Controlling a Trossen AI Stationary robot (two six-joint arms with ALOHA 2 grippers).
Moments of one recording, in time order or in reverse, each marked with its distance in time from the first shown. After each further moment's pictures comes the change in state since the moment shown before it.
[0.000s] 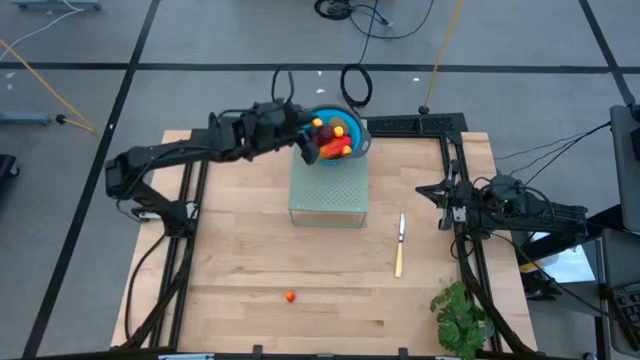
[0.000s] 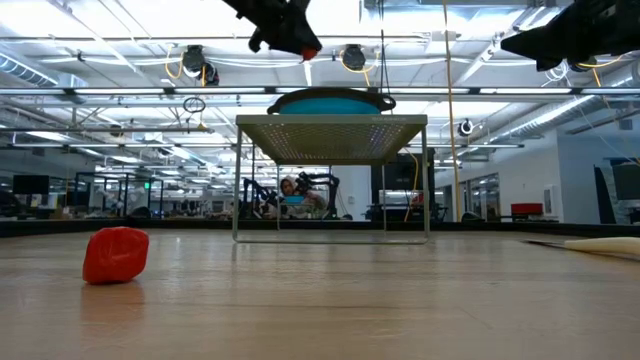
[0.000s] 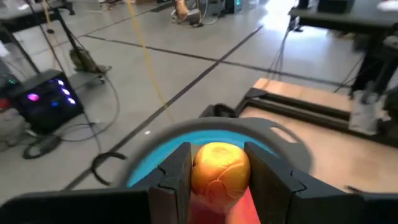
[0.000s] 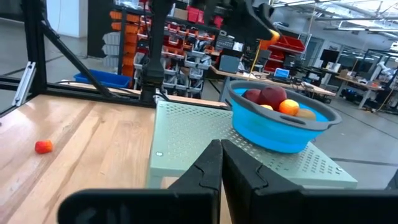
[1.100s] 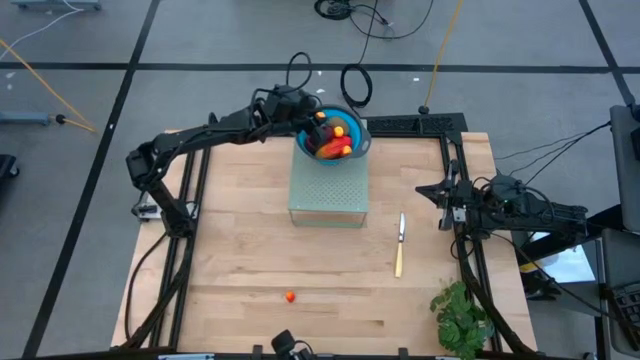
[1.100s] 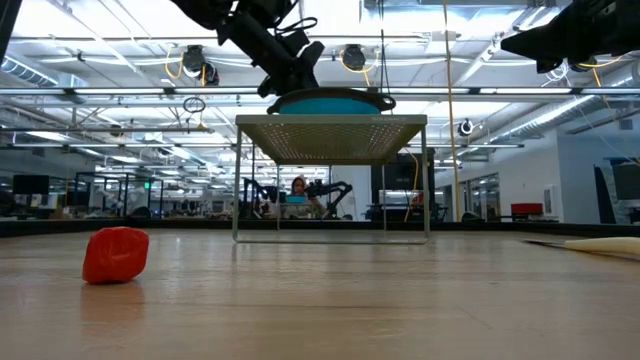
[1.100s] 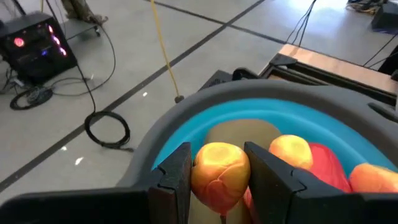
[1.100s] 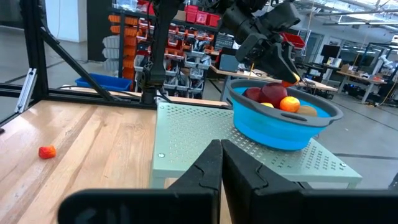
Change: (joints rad) left arm 0.185 0.190 0.070 -0.031 0.165 -0.055; right arm 0.000 0.000 0.000 0.000 0.000 0.037
